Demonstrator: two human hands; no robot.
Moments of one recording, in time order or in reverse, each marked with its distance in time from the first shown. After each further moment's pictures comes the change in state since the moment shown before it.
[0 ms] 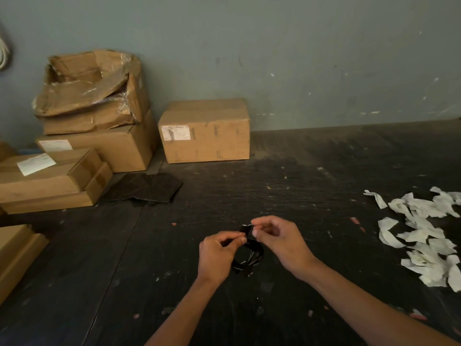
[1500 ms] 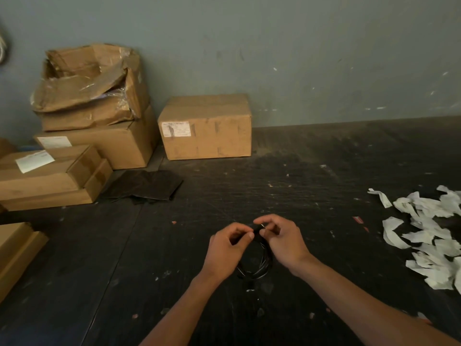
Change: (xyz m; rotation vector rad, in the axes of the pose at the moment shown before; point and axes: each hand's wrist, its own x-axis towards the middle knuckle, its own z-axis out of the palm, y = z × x) left_hand 0.017 -0.001 0.010 0.055 -0.165 0.064; right_hand 0.025 0.026 -0.001 -0.245 0.101 0.036
